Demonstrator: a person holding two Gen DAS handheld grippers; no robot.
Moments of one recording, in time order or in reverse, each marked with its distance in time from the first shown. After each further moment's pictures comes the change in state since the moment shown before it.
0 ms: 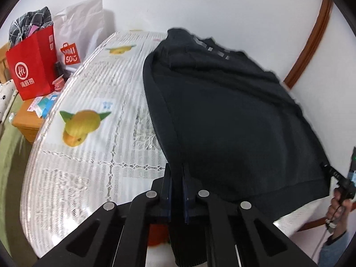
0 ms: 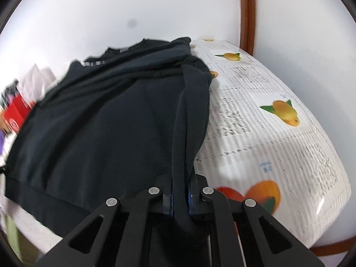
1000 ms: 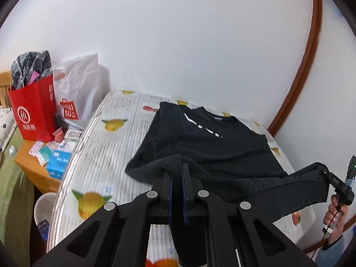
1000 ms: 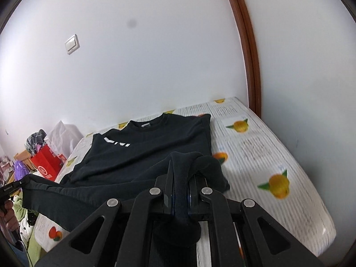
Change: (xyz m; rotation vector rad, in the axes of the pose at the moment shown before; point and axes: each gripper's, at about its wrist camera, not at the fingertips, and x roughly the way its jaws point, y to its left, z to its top) left arm -0.051 -0.011 0.112 -0.013 -0.284 -0.015; right arm -0.083 -0.004 0.106 0.055 -0.269 0.136
